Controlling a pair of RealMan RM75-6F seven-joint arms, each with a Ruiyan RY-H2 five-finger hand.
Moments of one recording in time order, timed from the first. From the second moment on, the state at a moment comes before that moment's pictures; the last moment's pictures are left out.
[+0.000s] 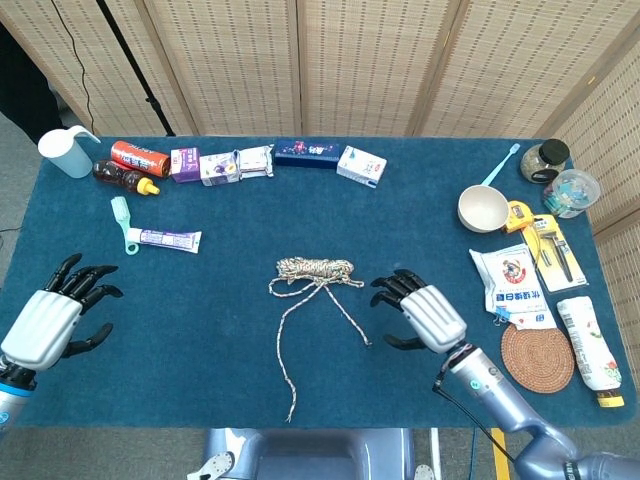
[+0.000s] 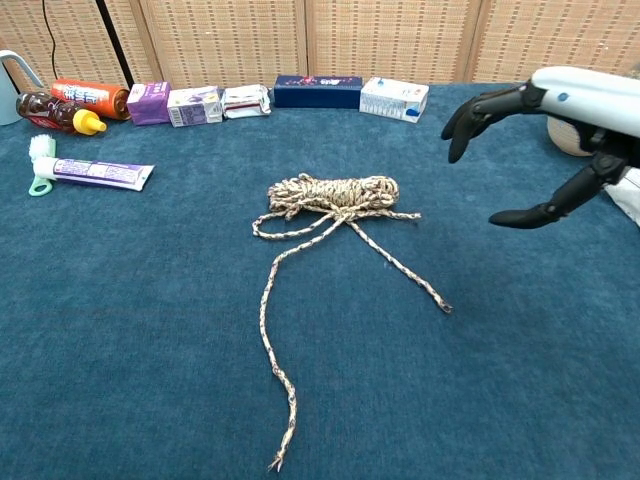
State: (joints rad) left arm -0.27 -0.98 0.00 -1.71 1.66 1.39 -0.07; right arm 0.51 -1.36 0.15 -1.65 -1.62 1.06 0.09
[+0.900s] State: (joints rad) left arm -0.22 -0.95 0.00 -1.67 1.59 1.42 -0.10; right arm 0.63 -1.61 0.15 -1.47 -1.47 0.96 -0.11
